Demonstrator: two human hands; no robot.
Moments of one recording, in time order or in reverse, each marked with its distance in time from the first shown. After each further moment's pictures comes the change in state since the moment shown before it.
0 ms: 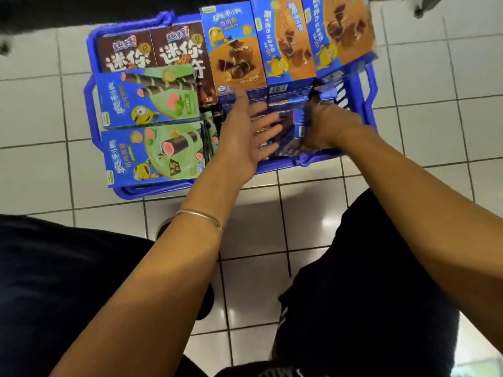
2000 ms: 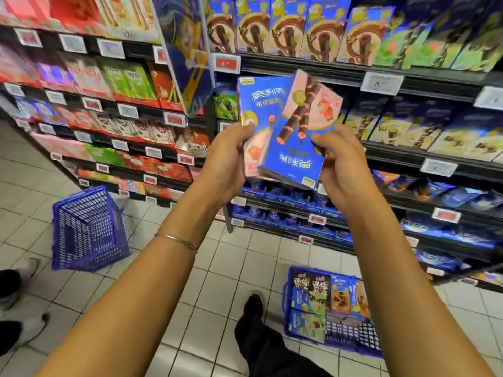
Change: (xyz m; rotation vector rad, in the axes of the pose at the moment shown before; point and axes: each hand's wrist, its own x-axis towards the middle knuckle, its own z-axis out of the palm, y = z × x) left_hand -0.646 0.620 -0.147 -0.211 -0.085 0.819; right_hand -0.467 -0.472 -0.661 1.692 0.118 -0.781
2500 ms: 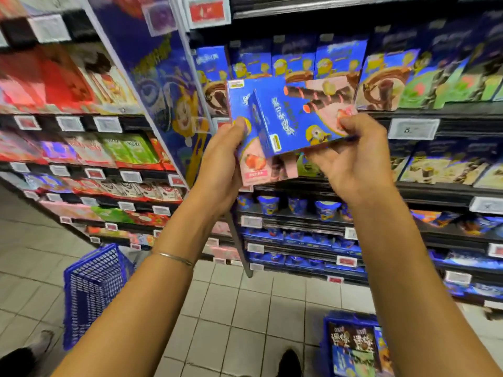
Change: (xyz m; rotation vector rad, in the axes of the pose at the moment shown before) left_hand 0.144 0.082 -0.005 0.132 0.026 0.129; right_hand 0.149 -0.043 0.050 0.460 0.162 0.067
